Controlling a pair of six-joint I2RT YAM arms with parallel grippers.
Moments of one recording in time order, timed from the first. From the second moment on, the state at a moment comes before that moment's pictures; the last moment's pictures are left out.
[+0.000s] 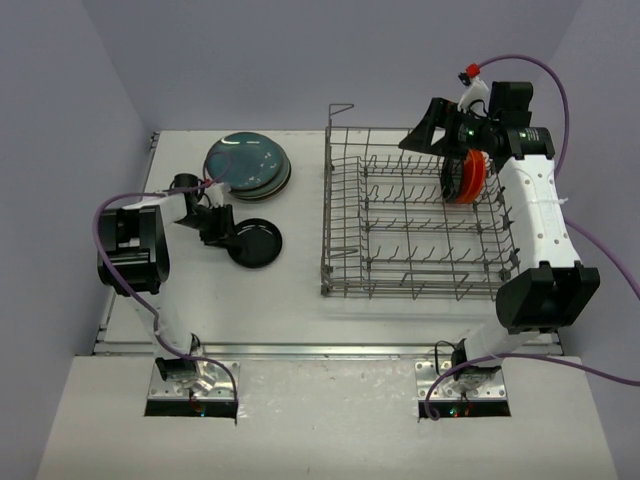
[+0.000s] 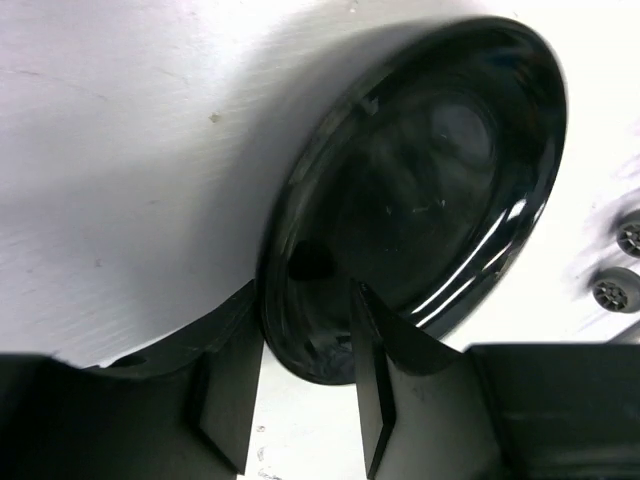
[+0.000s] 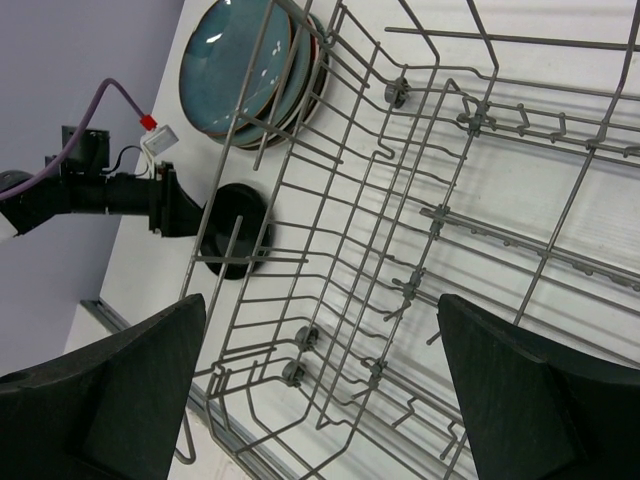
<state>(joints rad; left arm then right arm) 0.14 1.89 1.15 -0.58 0.53 0.07 -0.02 1.62 1.73 -0.73 -0.64 0.23</state>
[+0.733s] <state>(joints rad) 0.14 1.70 1.41 -0.53 0.02 0.03 -0.02 1.62 1.75 -0.76 -0.39 0.15</state>
